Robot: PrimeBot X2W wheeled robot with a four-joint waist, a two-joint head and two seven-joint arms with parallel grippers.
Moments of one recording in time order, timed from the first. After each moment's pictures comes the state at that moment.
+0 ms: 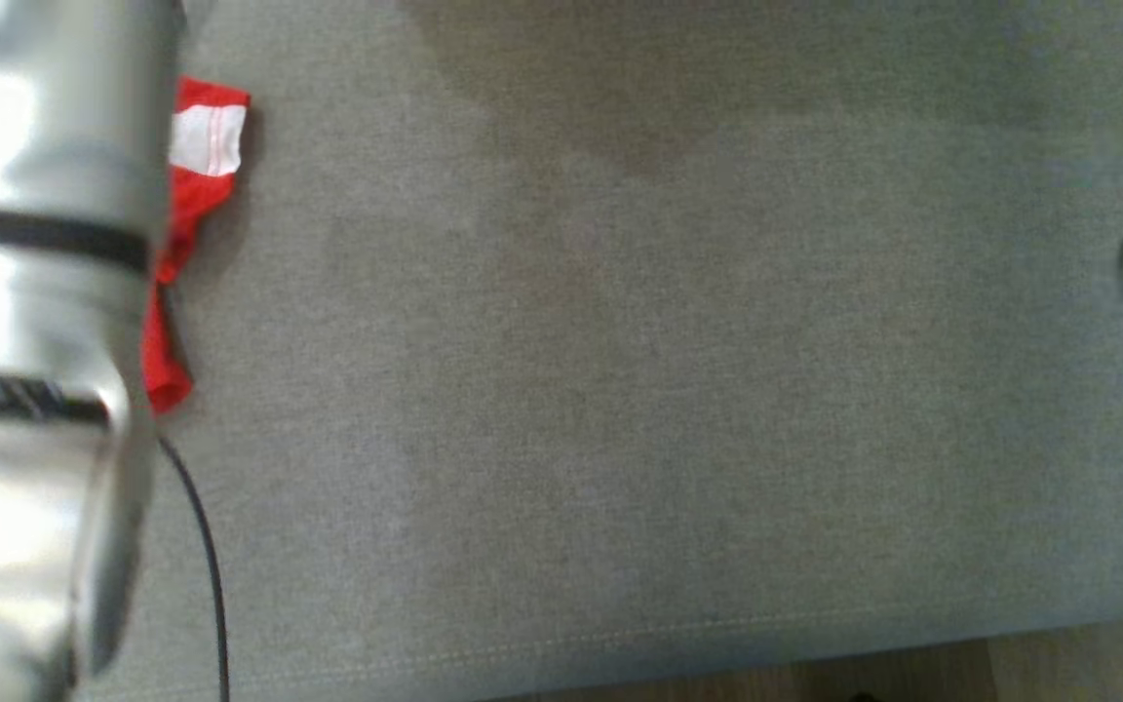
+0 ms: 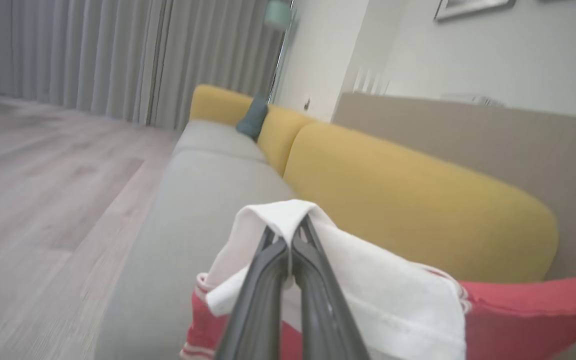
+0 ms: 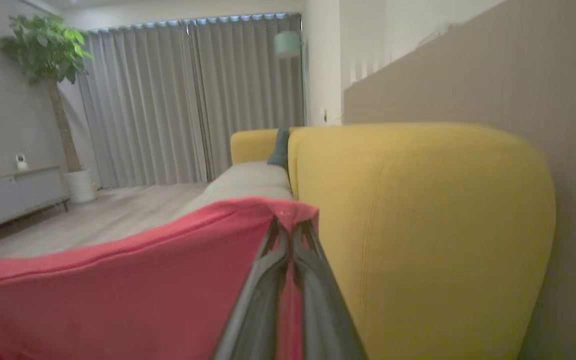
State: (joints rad) left arm -1.43 0.08 -0.28 0.99 -0.52 -0.09 -0.25; right arm -1.34 -0.21 0.00 0.98 0.18 0.13 -0.25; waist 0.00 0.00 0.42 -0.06
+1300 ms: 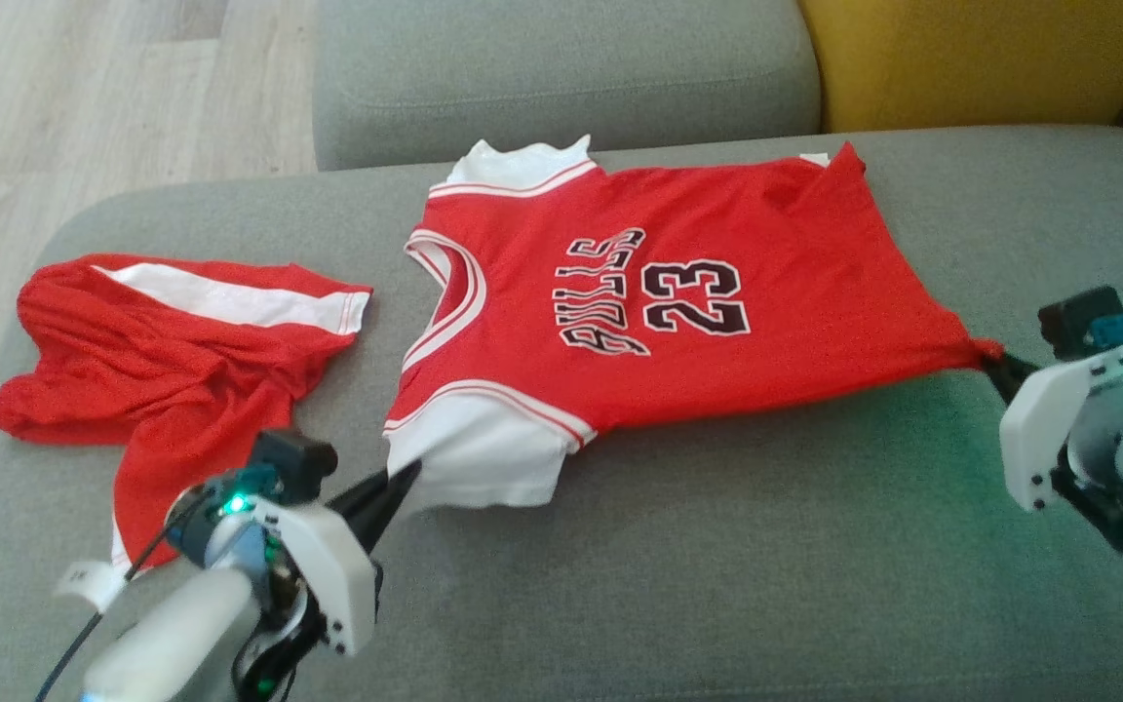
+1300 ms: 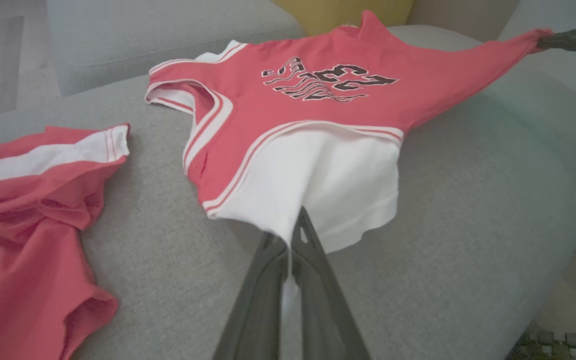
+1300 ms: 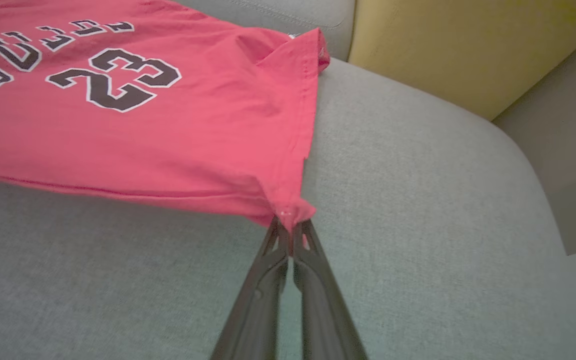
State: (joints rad) left arm -0.41 0.41 -0.88 0.52 -0.69 -0.13 -0.11; right arm -0.67 -0.52 0.85 0.96 0.63 0.13 0.07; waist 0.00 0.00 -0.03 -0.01
